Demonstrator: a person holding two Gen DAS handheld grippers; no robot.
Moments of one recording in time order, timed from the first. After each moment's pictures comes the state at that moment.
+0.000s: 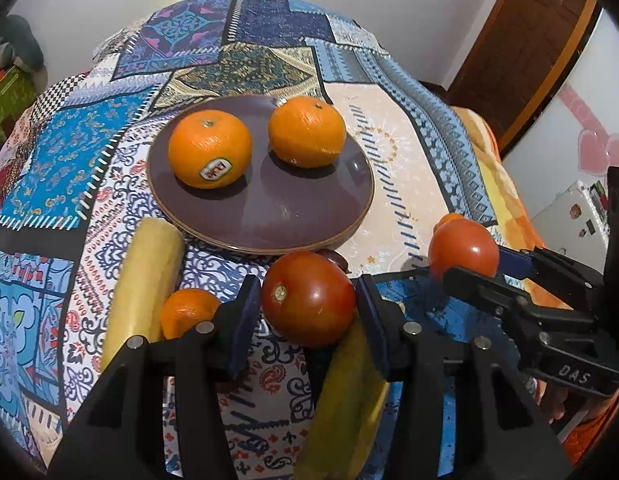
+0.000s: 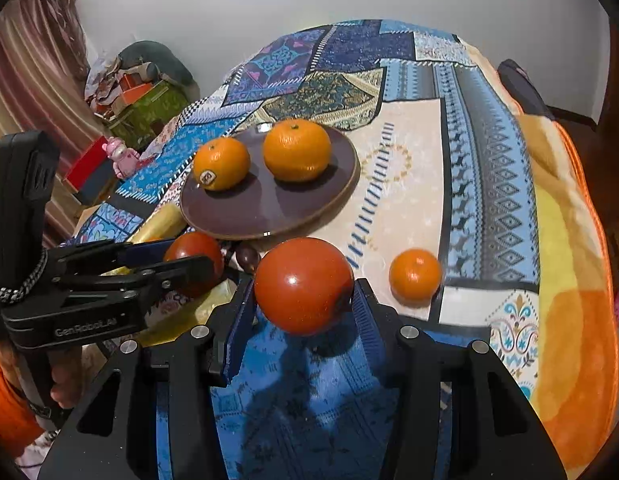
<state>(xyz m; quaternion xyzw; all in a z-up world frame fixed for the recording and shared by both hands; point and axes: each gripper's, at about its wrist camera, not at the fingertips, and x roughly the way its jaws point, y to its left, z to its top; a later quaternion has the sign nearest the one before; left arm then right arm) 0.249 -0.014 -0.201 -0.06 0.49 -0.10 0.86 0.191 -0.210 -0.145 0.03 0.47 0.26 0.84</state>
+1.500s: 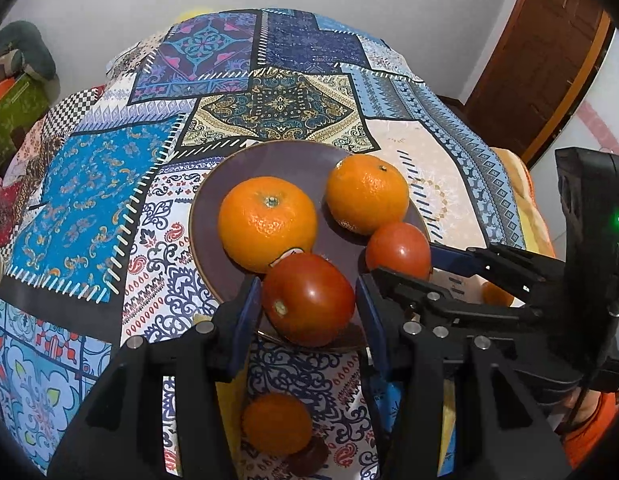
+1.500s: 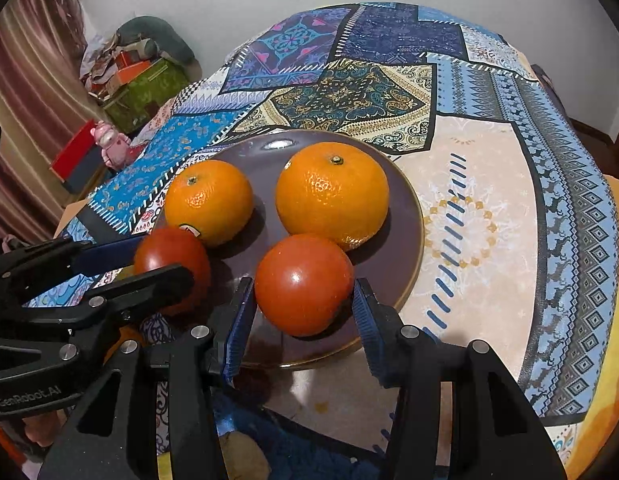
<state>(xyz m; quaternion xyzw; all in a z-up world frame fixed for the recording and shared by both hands) 0.306 0.021 -0.197 -0.05 0.48 -0.07 0.87 0.266 -0.140 -0.172 0.00 0.50 0.28 0.82</state>
